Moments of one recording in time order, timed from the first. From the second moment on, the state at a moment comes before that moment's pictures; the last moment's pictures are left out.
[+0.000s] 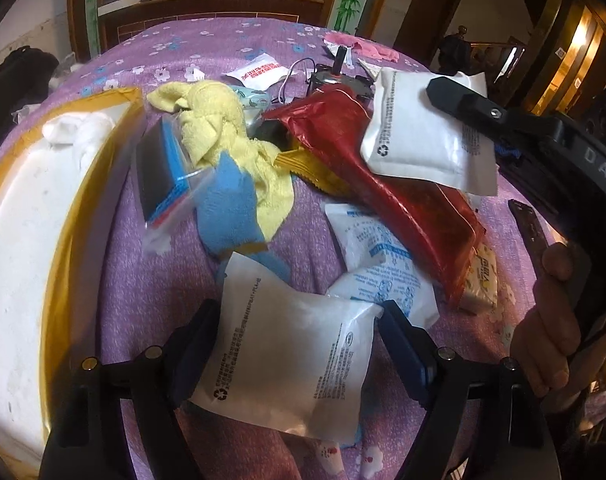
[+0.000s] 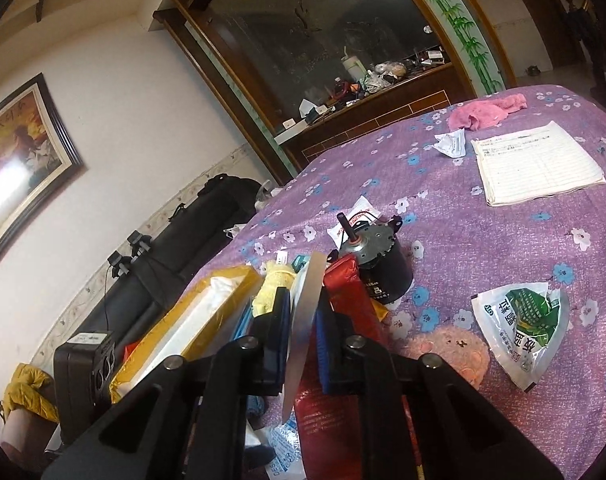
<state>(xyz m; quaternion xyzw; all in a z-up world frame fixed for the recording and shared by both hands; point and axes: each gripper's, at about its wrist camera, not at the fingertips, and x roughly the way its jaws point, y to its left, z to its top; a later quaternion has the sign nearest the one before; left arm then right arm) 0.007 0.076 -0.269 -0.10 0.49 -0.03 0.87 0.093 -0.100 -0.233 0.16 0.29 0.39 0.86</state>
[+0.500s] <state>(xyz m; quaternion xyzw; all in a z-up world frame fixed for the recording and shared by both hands) -0.033 0.079 -0.256 -0.13 0.47 -0.05 0.87 0.086 -0.097 -0.232 0.15 0.29 0.40 0.86</state>
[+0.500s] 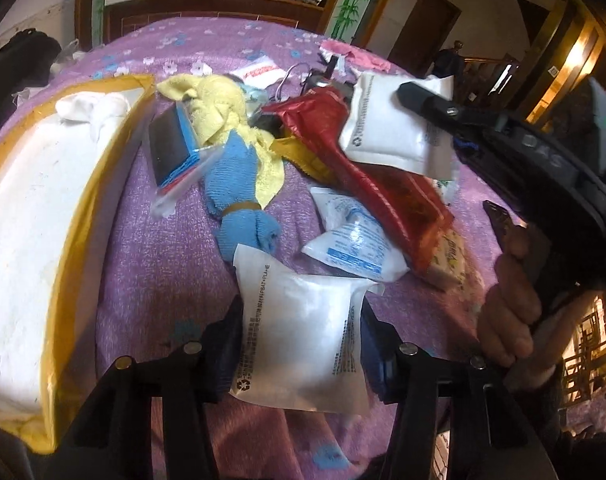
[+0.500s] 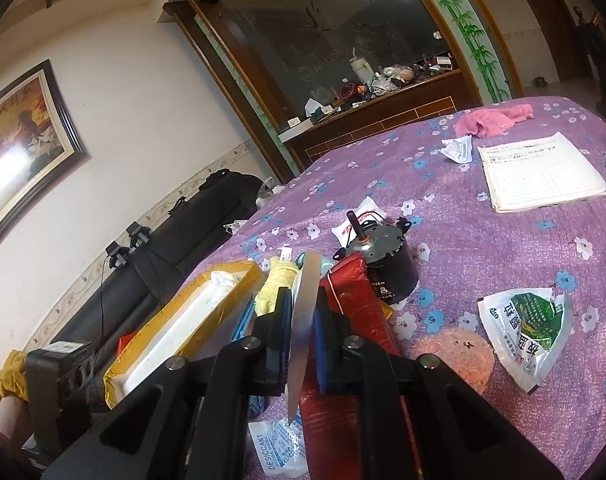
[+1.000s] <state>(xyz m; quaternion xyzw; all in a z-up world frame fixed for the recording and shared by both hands) -0.062 0.131 -0.195 -0.19 0.39 0.00 0.90 0.044 -0.076 -0.210 0.16 0.28 0.41 0.85</state>
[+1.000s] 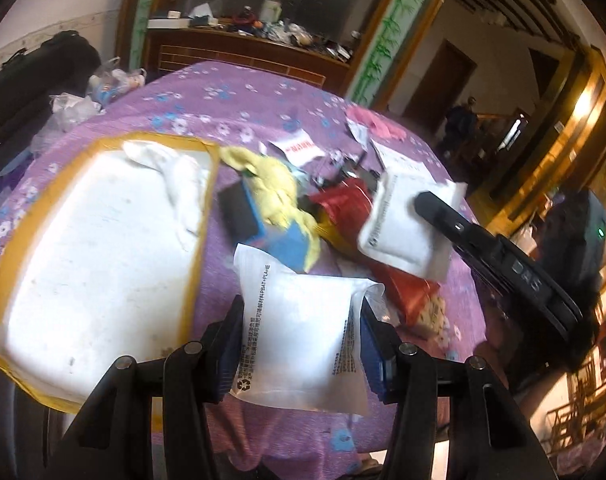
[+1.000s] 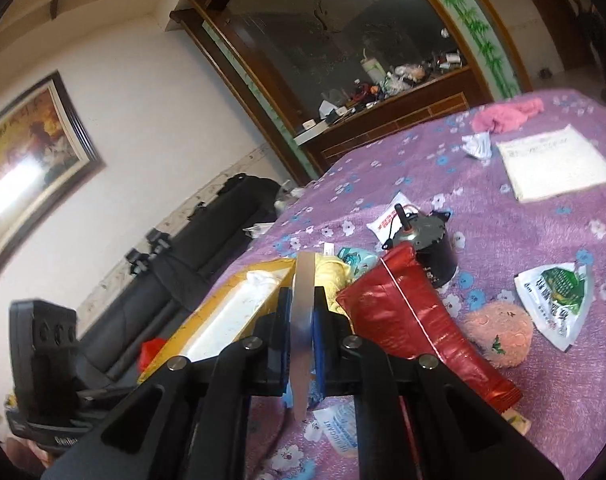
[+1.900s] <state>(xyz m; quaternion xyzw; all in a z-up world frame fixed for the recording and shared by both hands) -0.092 0.265 -0.200 -0.24 0.36 0.14 0.89 0.016 0.085 -0.223 0.11 0.35 0.57 0.73</state>
